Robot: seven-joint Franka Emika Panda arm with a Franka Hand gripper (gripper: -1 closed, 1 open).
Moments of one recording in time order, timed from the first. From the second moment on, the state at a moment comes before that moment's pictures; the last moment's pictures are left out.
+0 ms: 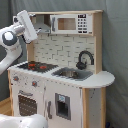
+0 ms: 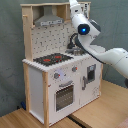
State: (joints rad) arm -1.33 -1.47 0.96 -1.73 0.08 2.54 -0.10
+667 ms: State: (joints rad) arm -1.44 -1.47 0.98 -1.61 0.08 2.44 -0.01
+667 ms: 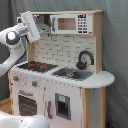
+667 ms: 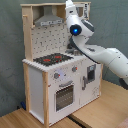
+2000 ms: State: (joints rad) arm -1.56 -1.47 0.99 -1.47 0.08 2.22 0.09
